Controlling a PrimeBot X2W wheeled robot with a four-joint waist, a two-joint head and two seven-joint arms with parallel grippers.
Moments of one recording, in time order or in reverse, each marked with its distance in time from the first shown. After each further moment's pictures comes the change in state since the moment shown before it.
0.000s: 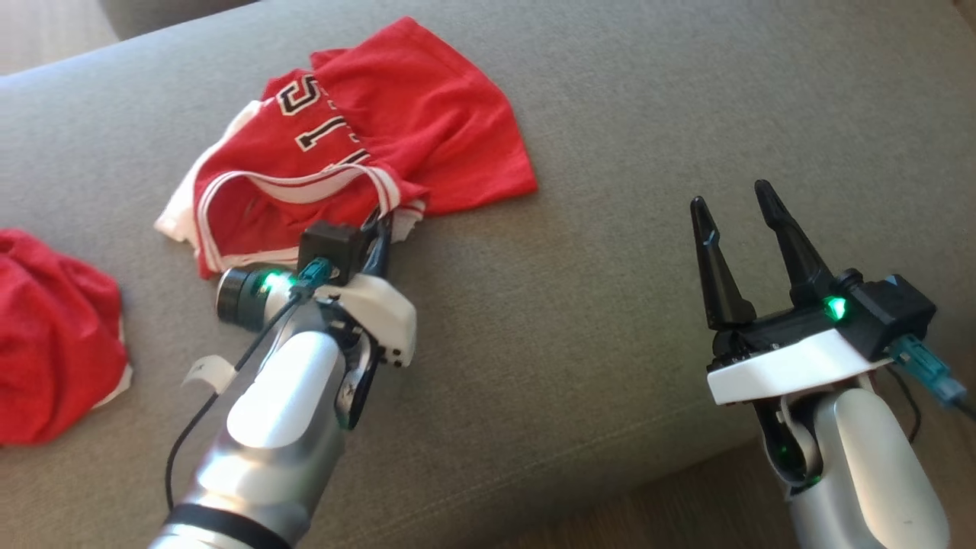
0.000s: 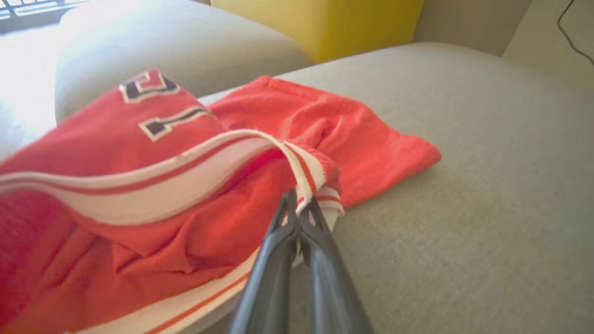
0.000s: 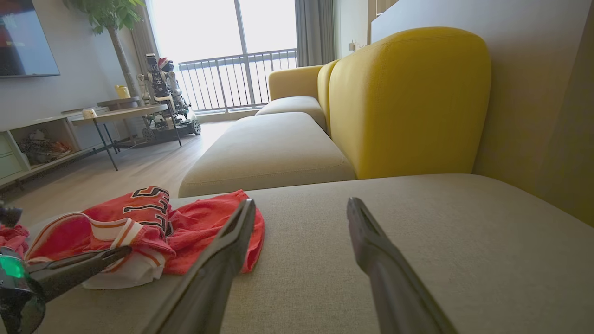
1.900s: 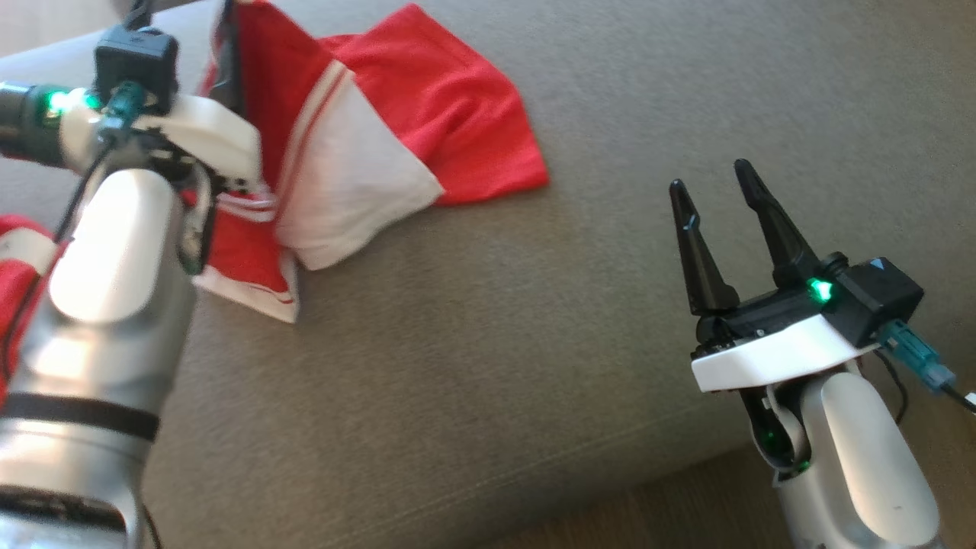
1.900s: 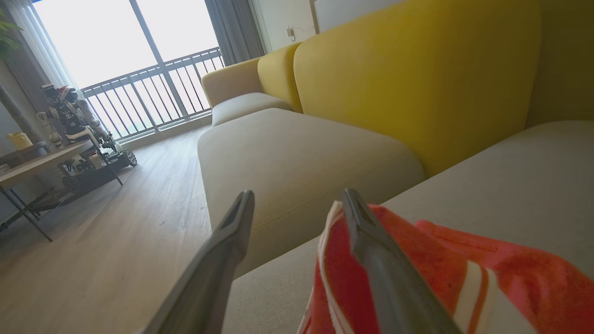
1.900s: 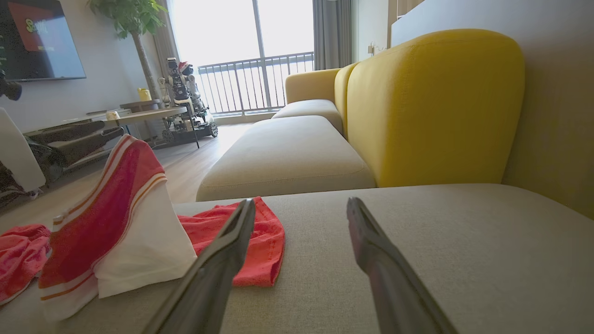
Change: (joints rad) left arm -0.276 0.219 0.107 -0.027 0.091 0.034 -0.001; right arm -0.040 0.001 0.049 -0.009 0.013 0.000 0.000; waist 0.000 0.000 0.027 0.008
